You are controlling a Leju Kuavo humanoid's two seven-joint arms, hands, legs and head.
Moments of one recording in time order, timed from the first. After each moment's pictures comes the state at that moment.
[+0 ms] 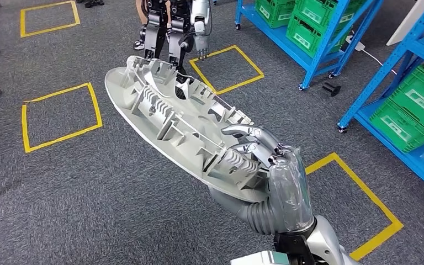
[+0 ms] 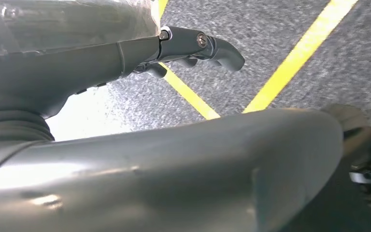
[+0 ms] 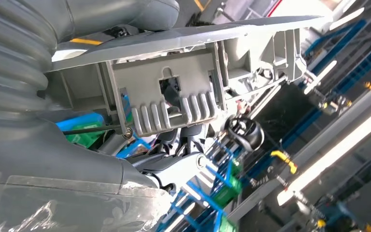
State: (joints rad) left arm -0.10 0.00 -1.07 -0.23 0.68 0.31 -0.06; right arm -0.27 -0.31 0.95 -2.21 0.88 -0.43 0.24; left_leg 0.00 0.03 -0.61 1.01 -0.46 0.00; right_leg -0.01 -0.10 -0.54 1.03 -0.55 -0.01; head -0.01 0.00
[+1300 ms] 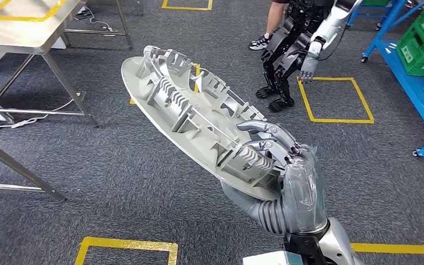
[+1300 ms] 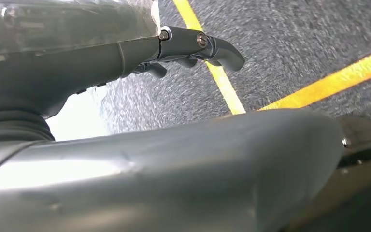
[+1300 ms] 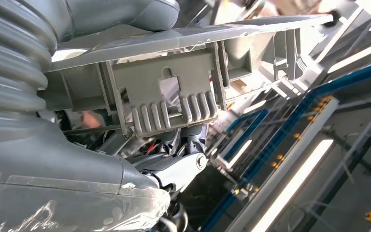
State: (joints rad) left arm -0.12 0.00 -1.12 -0.23 0.65 0.31 -0.01; right arm -0.28 -0.32 0.93 -2.21 0.89 -0.43 0.25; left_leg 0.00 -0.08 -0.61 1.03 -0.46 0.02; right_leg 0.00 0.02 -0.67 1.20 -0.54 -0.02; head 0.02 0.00
